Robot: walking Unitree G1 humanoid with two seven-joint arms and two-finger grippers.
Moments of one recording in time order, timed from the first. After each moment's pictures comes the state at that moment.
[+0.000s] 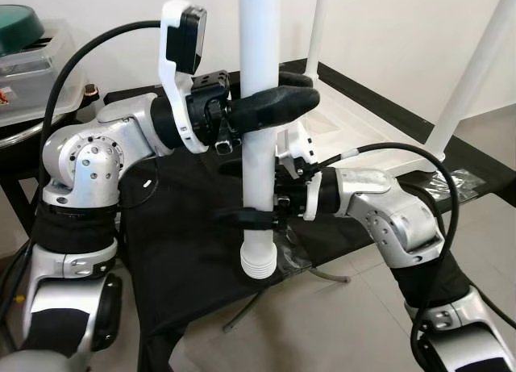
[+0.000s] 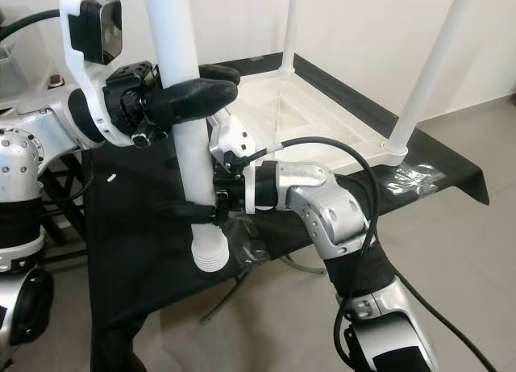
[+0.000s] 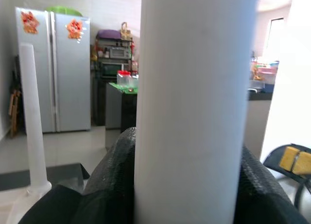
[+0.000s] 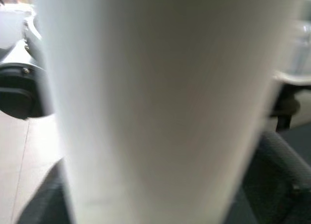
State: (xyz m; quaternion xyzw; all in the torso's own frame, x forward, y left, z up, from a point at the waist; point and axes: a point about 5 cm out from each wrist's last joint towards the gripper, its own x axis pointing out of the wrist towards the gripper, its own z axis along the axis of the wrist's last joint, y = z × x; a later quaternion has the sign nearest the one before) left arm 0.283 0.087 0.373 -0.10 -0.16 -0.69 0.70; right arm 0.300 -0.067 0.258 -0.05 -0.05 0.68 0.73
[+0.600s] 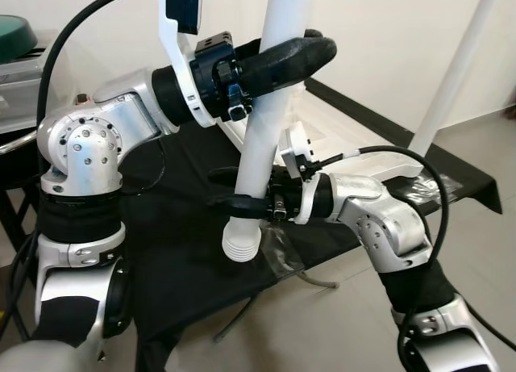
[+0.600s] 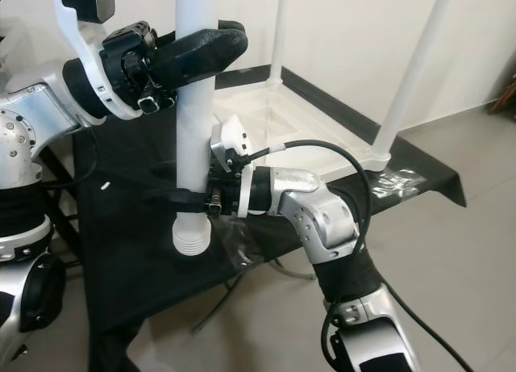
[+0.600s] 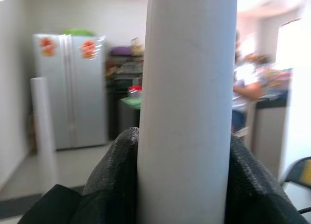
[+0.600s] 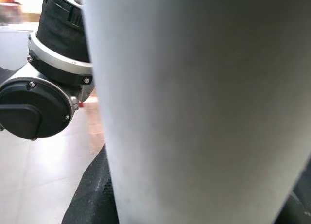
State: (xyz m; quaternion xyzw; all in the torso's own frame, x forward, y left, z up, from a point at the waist) left arm 0.278 0.086 0.390 -0.11 -0.18 -0.69 0.70; right arm 0.301 -0.060 0.255 -0.01 -0.05 0.69 0.72
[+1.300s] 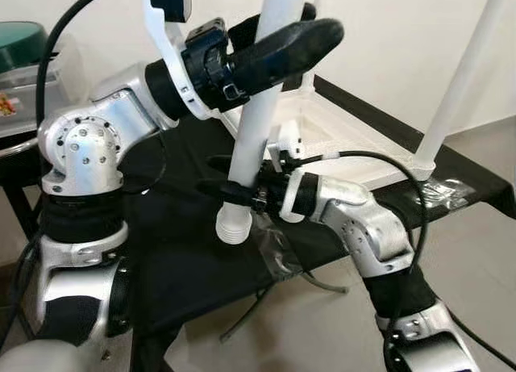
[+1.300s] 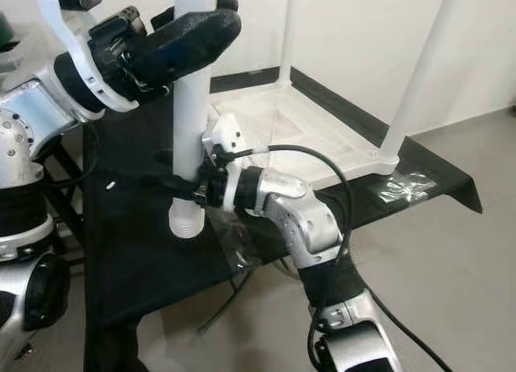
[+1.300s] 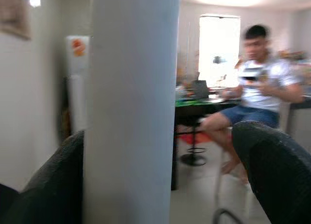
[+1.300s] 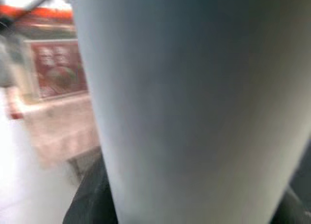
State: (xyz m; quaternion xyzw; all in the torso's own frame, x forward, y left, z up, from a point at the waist) left arm 0.290 0.114 0.384 -0.09 -0.20 -0.62 0.75; right arm 0.323 -0.049 0.239 -0.01 -0.04 0.55 0.83
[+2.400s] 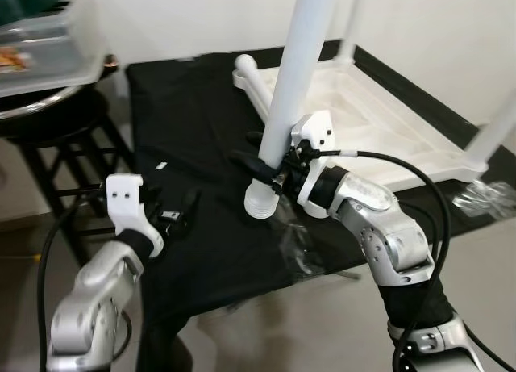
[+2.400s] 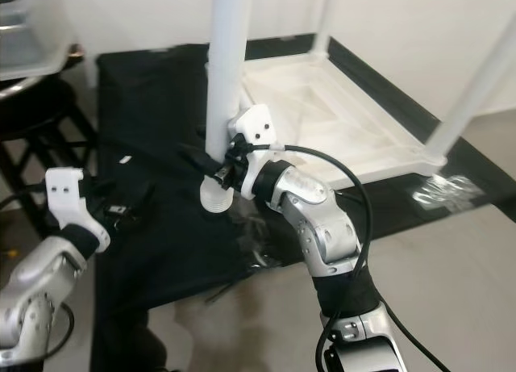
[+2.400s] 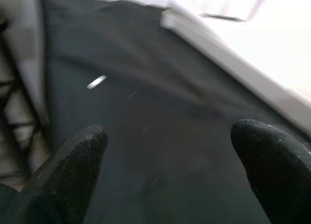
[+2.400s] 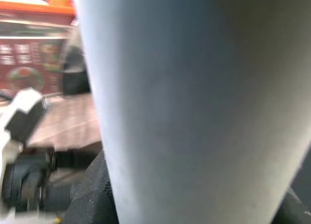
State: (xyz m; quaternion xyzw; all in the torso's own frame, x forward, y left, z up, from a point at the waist) left arm 0.266 0.165 0.166 -0.11 -0.03 -0.10 0.99; right arm 0.309 -0.080 0.256 -0.04 -0.12 0.48 0.87
